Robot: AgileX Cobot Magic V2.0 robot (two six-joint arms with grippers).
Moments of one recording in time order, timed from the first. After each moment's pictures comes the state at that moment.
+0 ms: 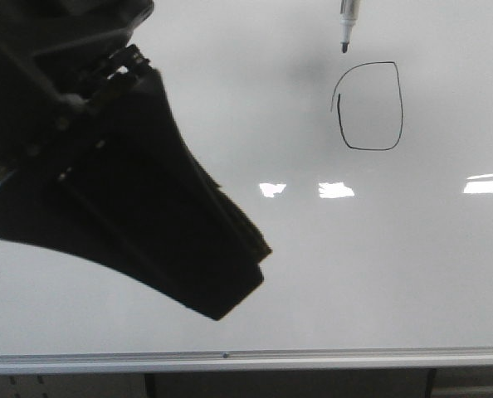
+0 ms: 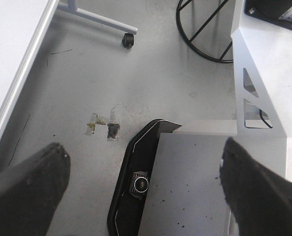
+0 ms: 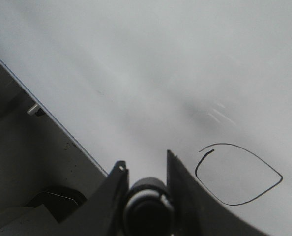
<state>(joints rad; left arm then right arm) -0.76 1.35 -0.91 -0.74 0.82 0.92 0.24 1.69 -1.92 0.39 1.25 -0.46</state>
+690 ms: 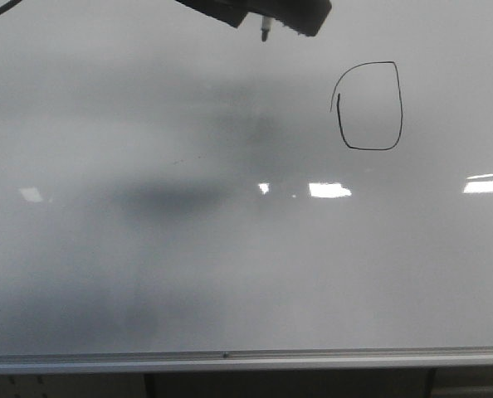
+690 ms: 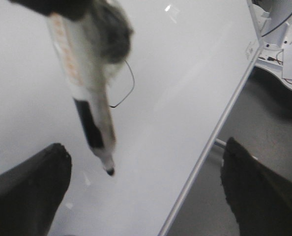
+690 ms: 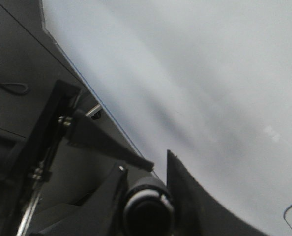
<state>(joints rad) -0.71 1.45 -1.12 -0.79 0.33 0.92 0.35 1.69 -1.92 0.54 1.26 -0.46</state>
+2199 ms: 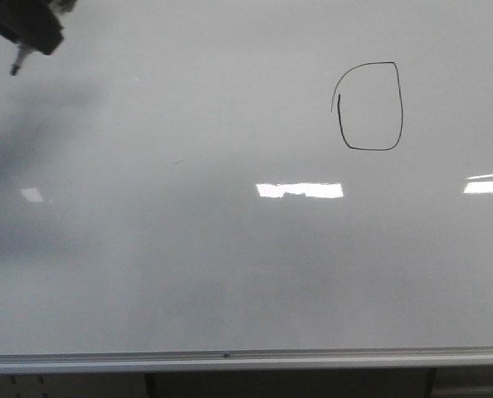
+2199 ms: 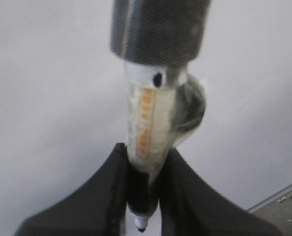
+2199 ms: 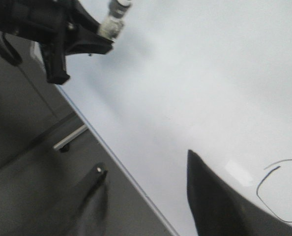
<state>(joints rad) -0.32 1.39 -1.16 0.07 0.61 0.12 0.40 1.26 -1.46 0.45 0.94 -0.46</state>
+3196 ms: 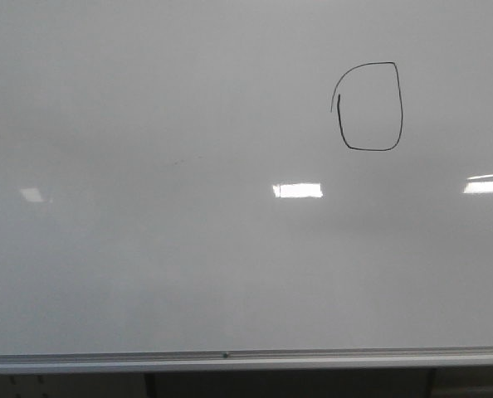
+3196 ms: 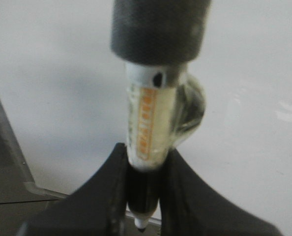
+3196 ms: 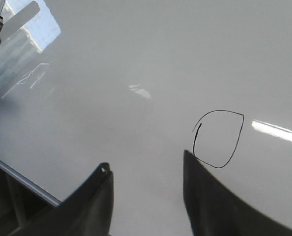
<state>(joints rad) 0.21 1.39 -1.04 0.07 0.58 -0.08 0.40 0.22 -0.37 0.45 0.30 -0.47</state>
